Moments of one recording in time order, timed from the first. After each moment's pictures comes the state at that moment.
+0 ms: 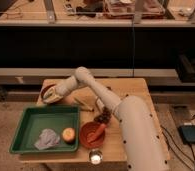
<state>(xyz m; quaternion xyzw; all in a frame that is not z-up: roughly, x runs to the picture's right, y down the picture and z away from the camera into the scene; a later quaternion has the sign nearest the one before) -0.272 0.039 0.842 -0.27 -0.59 -0.01 0.76</state>
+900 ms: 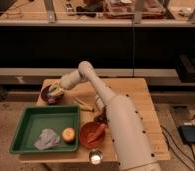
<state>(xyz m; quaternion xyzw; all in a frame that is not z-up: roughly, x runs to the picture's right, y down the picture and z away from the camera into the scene) -0.270 0.002 0.889 -0.26 -0.58 -0.02 0.77</state>
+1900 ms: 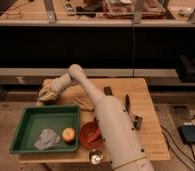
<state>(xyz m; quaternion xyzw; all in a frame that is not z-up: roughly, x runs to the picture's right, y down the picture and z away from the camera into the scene) -0.314 0.029 0.868 -0.29 -0.61 -0.03 0.73</state>
